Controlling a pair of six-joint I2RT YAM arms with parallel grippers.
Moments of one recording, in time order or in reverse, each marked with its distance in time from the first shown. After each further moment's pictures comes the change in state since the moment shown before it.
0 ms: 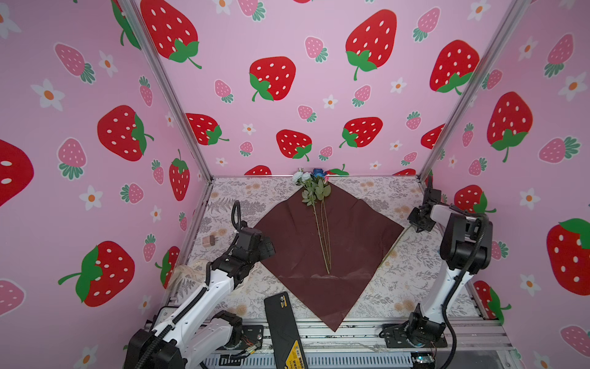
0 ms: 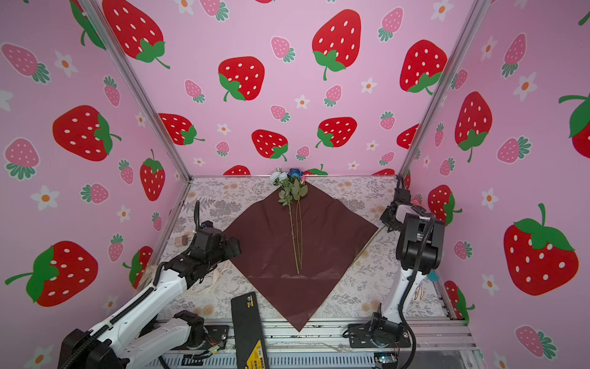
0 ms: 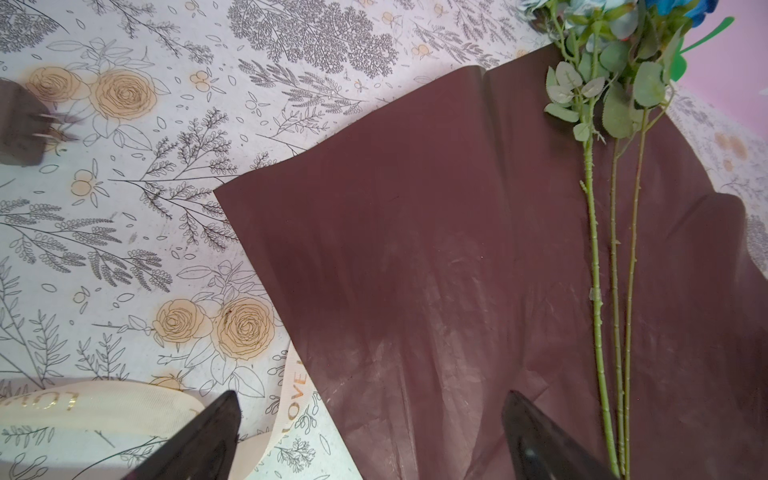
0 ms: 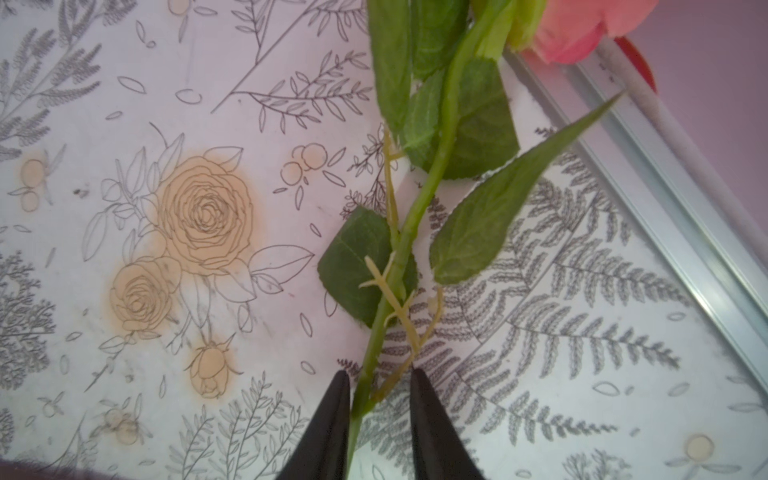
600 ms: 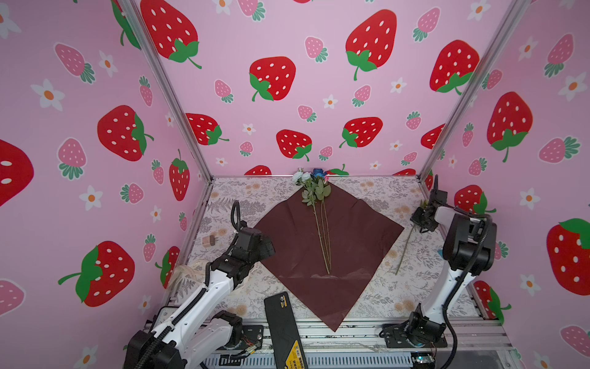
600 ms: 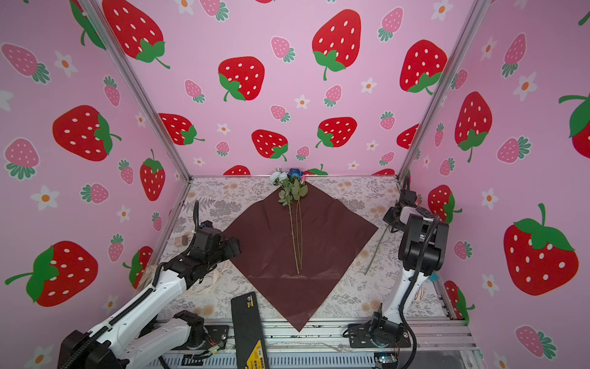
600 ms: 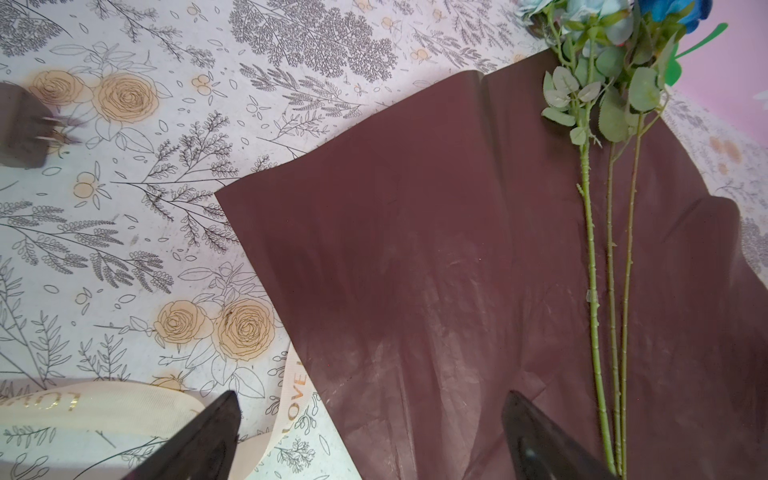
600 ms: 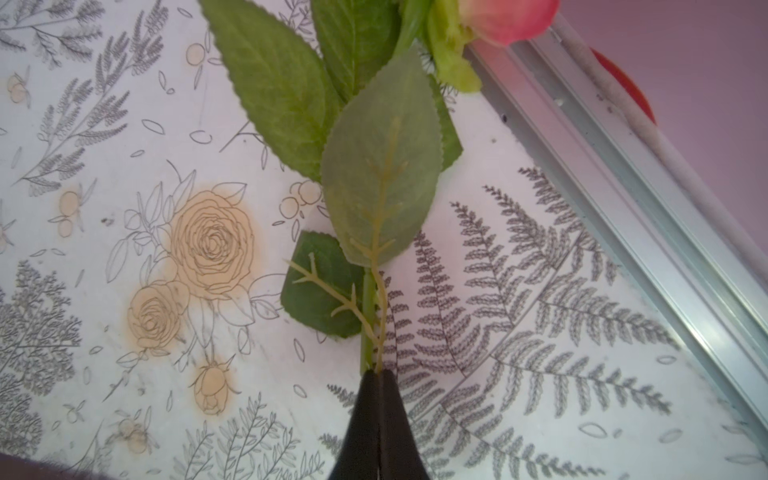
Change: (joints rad) left arm 0.001 -0.007 0.000 -0.001 -0.001 0.000; right arm -0.040 -0.011 -0.024 0.056 -0.076 -0.035
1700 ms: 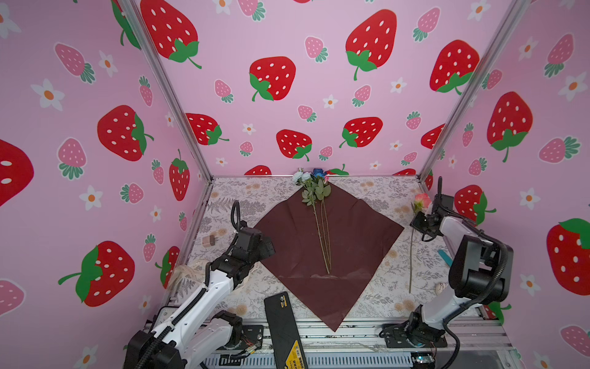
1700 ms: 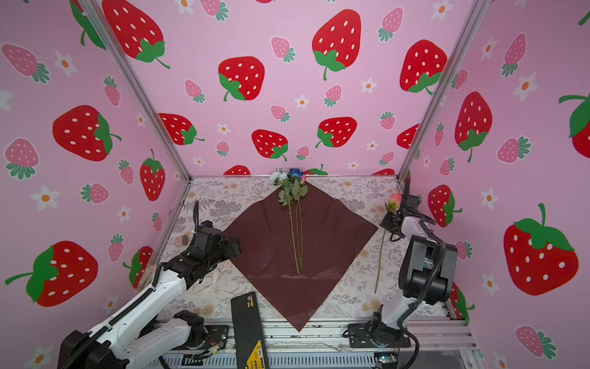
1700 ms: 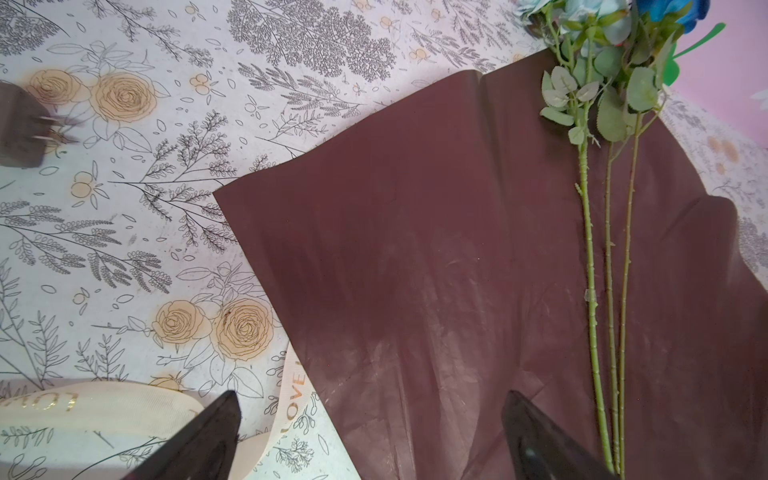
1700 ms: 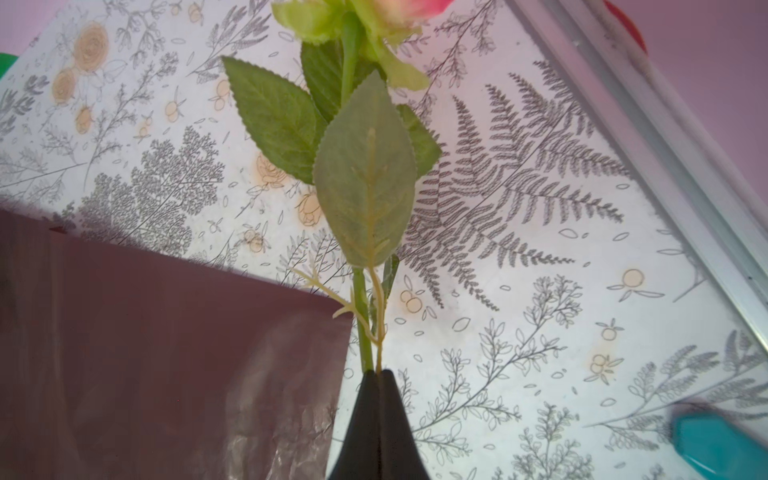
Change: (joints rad) left arm 0.000 -0.003 0.000 0.001 0.003 0.000; right arm 0.046 -0.349 -0.238 -0.055 -0.110 -0.025
